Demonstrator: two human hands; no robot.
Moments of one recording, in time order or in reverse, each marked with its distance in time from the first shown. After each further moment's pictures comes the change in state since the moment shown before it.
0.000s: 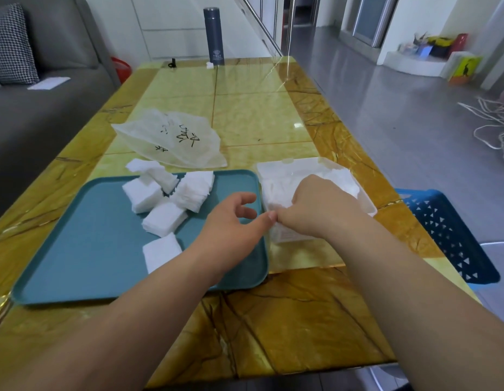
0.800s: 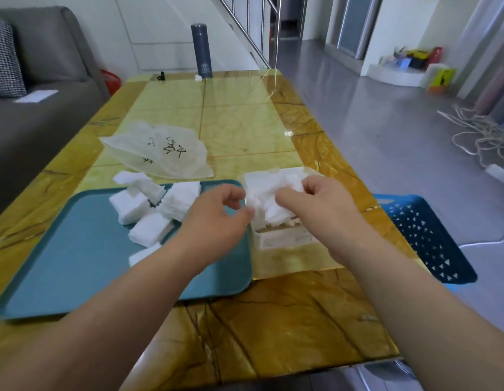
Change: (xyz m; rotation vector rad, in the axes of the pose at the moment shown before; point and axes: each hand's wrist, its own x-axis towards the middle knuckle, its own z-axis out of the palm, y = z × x) left_hand 0.008 0.022 -0.007 0.133 0.095 0.150; right_hand -0.029 0.028 -0.013 0.888 0.163 -0.077
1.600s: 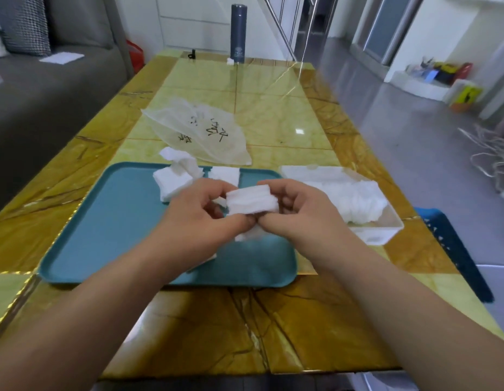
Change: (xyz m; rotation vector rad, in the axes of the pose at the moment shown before) left_hand -0.033 -0.042 -0.086 -0.157 -0.007 0.105; right_hand -0.019 -0.015 0.090 0.035 -0.243 -0.148
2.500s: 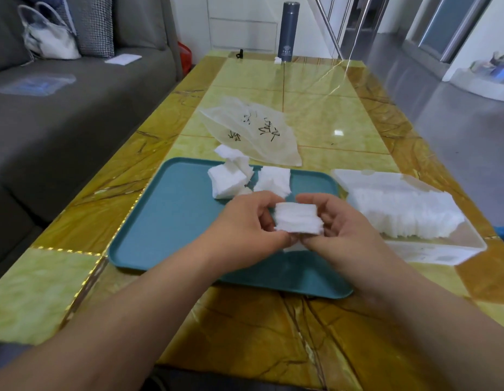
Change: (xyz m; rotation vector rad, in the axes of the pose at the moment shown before) left_hand 0.010 -0.032 -0.010 0.178 -0.086 -0.048; right_hand 0.002 0.020 0.026 0.009 -0.130 0.057
